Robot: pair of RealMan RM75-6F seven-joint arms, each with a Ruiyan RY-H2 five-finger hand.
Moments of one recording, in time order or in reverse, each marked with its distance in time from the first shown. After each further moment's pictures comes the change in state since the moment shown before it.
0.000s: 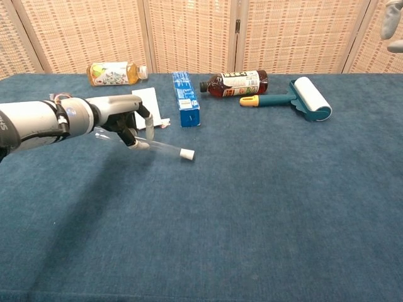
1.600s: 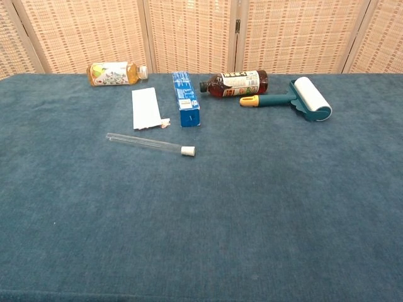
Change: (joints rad) left arm 0.636 0.484 0.180 -0.456 0.431 0.781 -0.079; right arm -0.380 0.008 -0.124 0.082 -0.132 0.355 -0.089
